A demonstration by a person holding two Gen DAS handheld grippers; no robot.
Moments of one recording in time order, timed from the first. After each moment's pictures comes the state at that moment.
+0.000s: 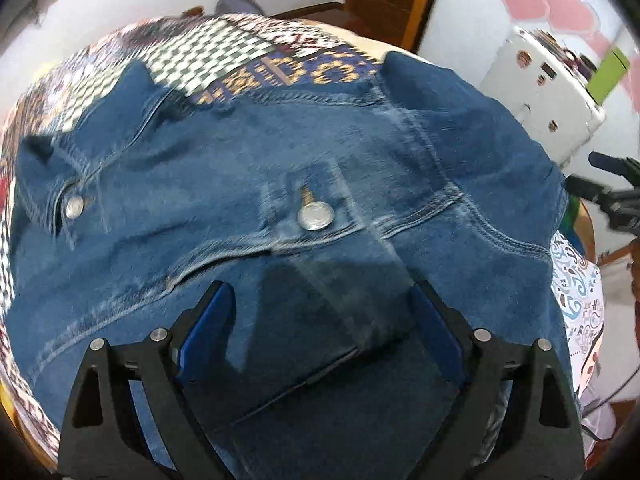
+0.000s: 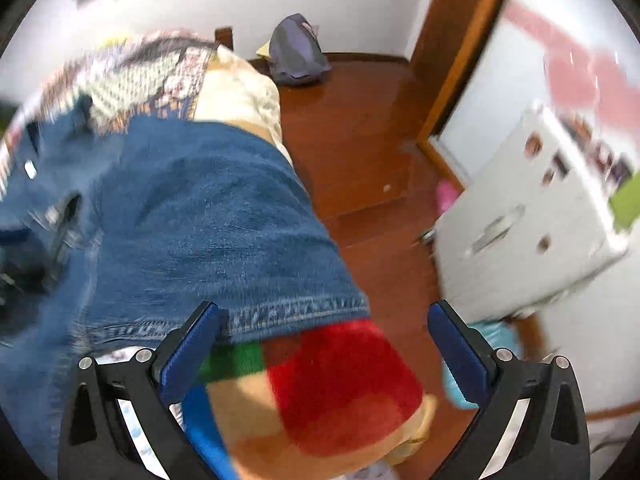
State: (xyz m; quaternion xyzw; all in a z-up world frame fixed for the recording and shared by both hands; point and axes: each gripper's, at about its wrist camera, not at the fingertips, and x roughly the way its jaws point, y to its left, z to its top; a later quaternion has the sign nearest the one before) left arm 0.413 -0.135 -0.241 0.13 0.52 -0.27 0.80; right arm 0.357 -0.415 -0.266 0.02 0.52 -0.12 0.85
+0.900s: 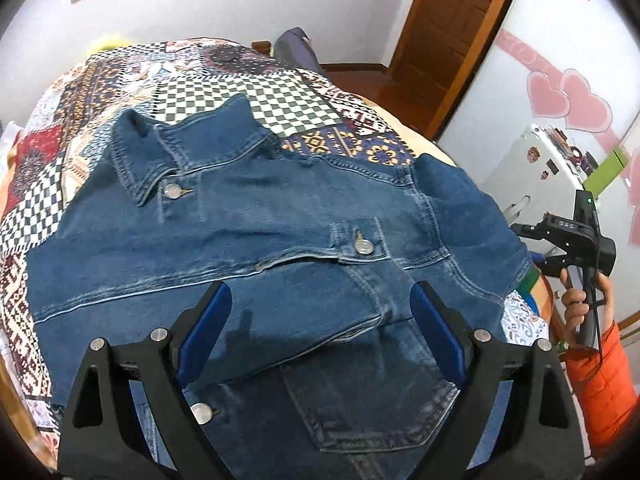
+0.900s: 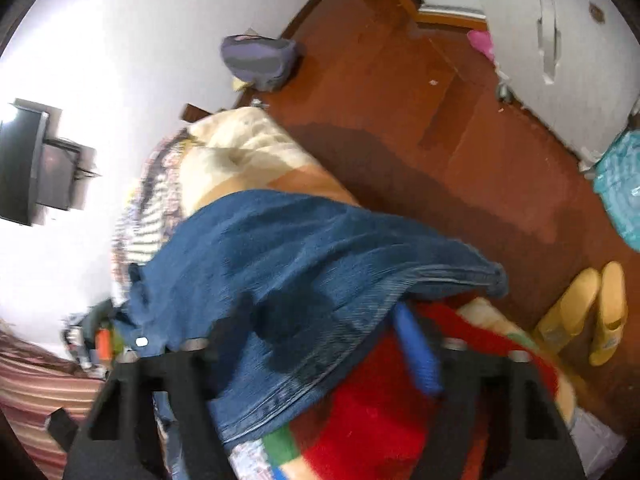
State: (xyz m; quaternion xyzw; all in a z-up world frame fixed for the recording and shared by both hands) left arm 0.390 -0.058 -0.176 0.00 0.47 -0.21 0.86; right arm 0.376 -0.491 -0.330 0.43 0.48 -0.08 0.76
